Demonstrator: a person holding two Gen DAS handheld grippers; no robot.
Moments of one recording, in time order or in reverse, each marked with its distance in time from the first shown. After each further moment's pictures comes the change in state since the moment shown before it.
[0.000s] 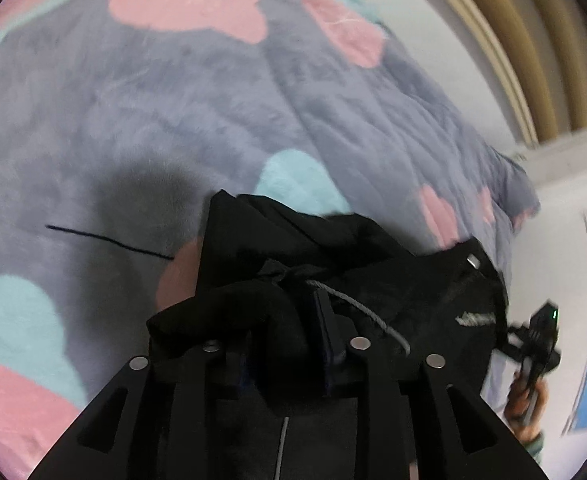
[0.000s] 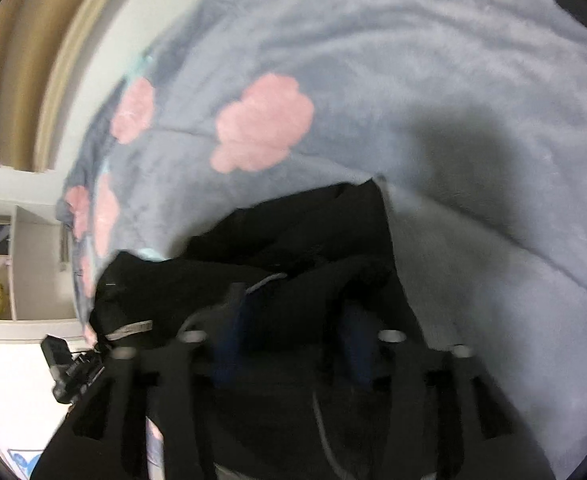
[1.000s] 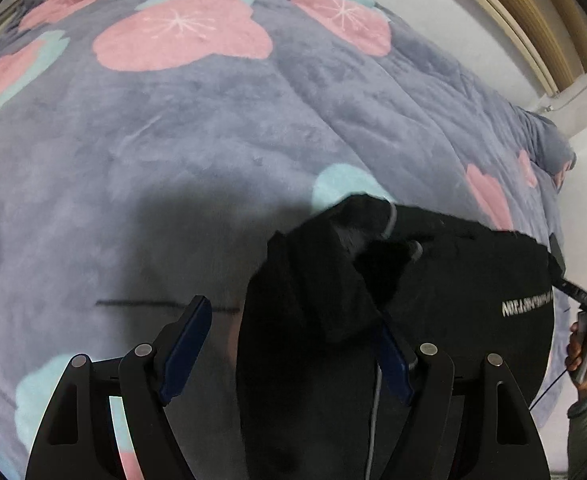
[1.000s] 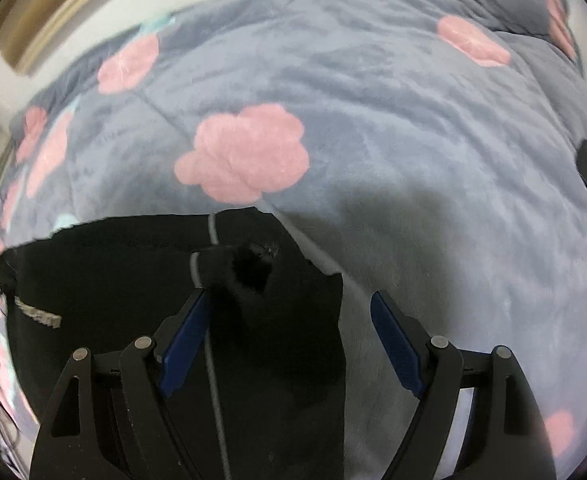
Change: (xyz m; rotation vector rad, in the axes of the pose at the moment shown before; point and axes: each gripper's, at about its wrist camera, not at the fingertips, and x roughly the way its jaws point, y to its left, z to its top) left arm 0.026 0.019 0.032 0.163 -0.014 0.191; right arm 0.056 0.031 0.033 -0.411 -0.077 -0.314
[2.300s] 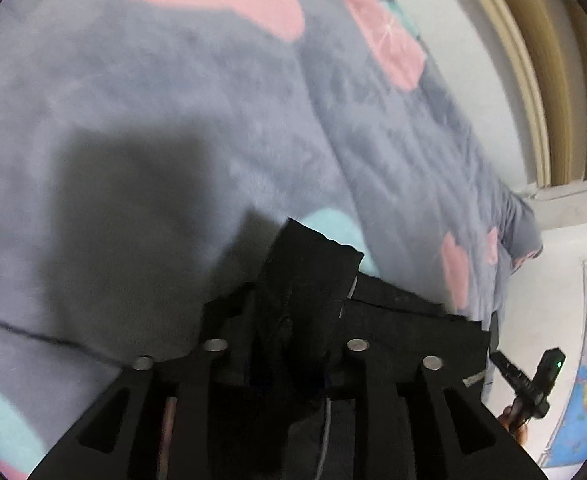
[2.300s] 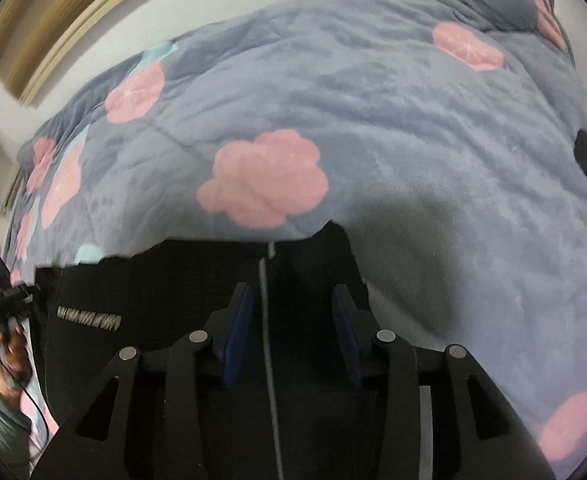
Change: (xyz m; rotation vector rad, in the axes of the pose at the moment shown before) left arm 0.037 0.018 0.035 -0.297 -0.001 -0.215; right arm -0.039 0.020 -0.002 0.085 -0.067 0.047
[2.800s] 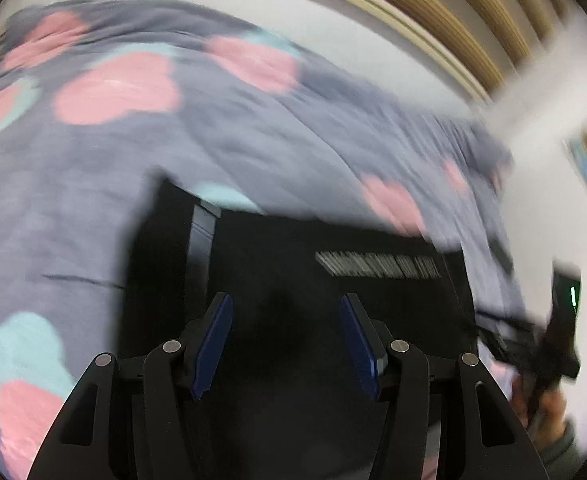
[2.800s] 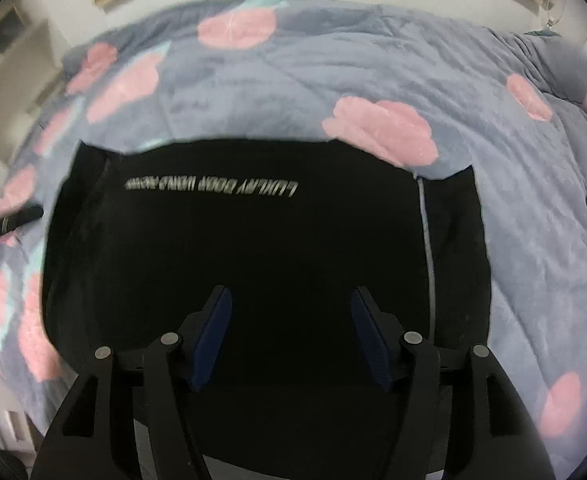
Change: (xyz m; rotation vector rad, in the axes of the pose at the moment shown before) left arm -0.070 -0.137 -0.133 0.429 -0.092 0.073; right arm -0.023 0.137 -0.074 -0.248 0.054 -0.046
